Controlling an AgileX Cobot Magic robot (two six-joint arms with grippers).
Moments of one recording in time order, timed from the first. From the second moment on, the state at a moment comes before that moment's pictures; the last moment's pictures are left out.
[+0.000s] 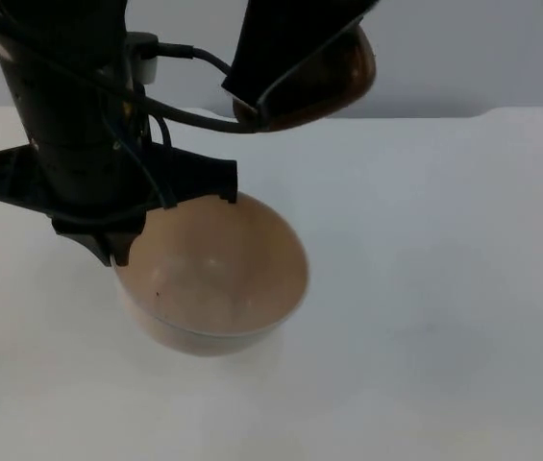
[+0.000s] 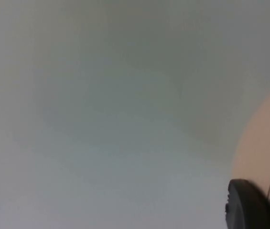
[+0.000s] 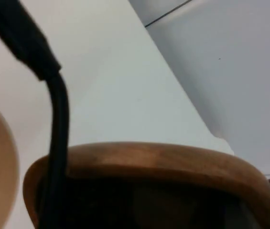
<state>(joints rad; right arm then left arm) 1.08 1.92 -1.67 -0.97 1.14 0.44 -0.62 1.70 -1.08 0.31 0.89 -0.91</state>
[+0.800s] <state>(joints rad) 1.13 1.92 -1.67 -1.10 1.20 0.39 -0.62 1.70 -1.08 0.31 0.89 -0.91</state>
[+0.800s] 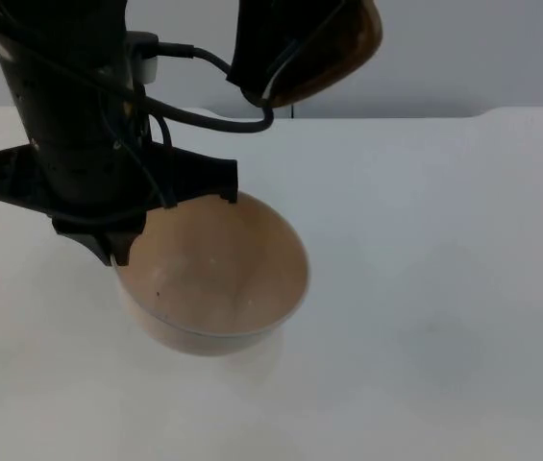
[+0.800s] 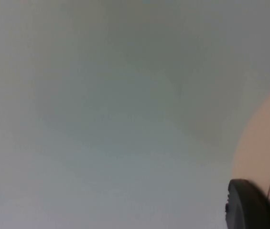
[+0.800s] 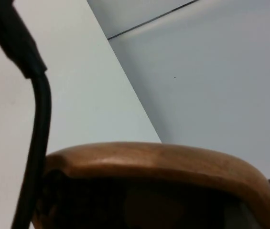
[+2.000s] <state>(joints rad) 1.17 1.94 -1.67 -1.23 1.27 0.38 -0.62 1.70 -1.08 0.31 0.89 -0.91</state>
